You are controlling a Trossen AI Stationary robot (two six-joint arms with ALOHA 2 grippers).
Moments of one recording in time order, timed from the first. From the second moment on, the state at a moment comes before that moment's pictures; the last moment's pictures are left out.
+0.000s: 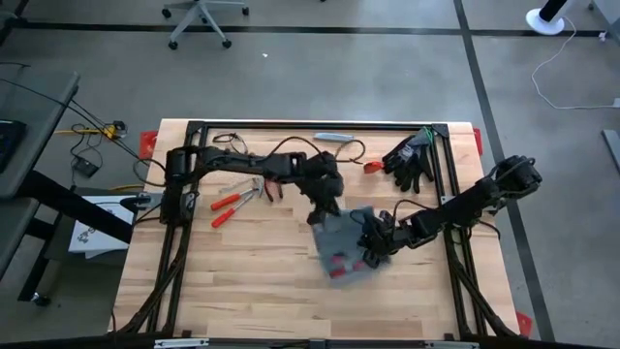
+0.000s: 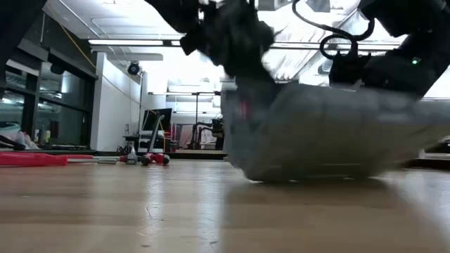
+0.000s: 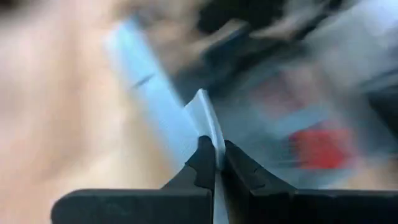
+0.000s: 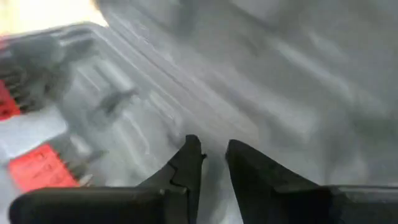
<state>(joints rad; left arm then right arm) 0.14 2.01 1.43 -0.33 0.48 0.11 0.40 1.51 0.58 -0.08 0.32 0.78</state>
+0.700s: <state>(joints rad) 0.28 2.03 1.32 -0.29 0.30 0.19 0.42 1.55 0.58 0.04 0.39 0.78</state>
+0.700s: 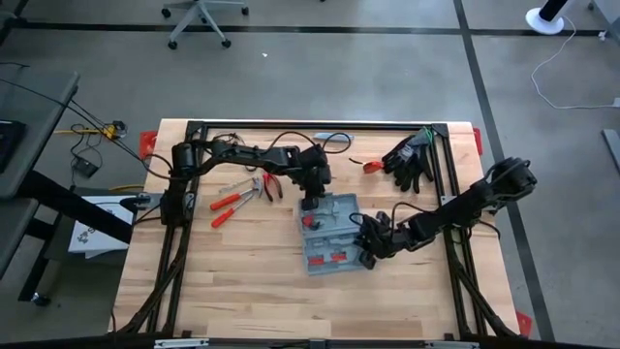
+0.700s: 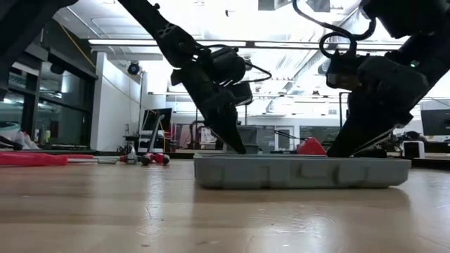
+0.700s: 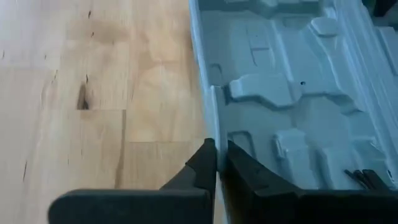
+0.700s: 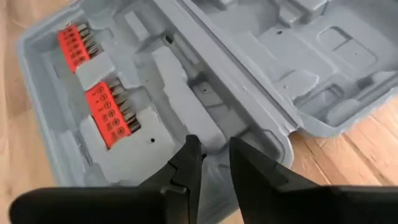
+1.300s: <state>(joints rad) 0.23 1.79 1.31 -0.56 0.29 0.22 0.43 1.71 0.58 0.32 0.41 0.78</state>
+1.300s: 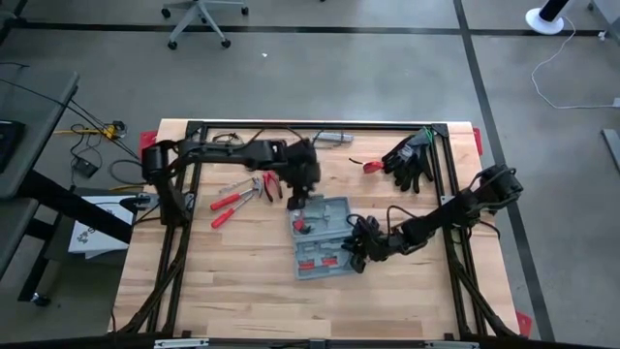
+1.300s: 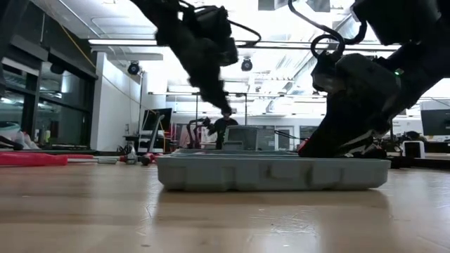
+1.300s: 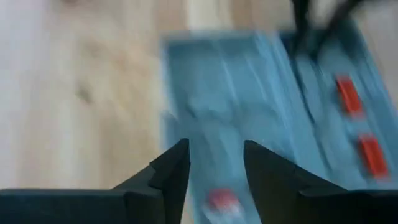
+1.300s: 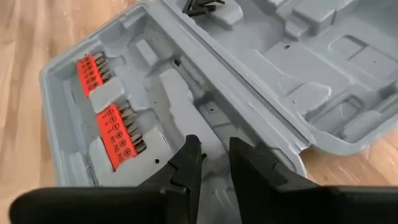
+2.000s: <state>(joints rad) 0.08 1.78 1.07 -0.36 0.10 0.55 0.44 1.72 0.58 0.37 0.47 0.74</state>
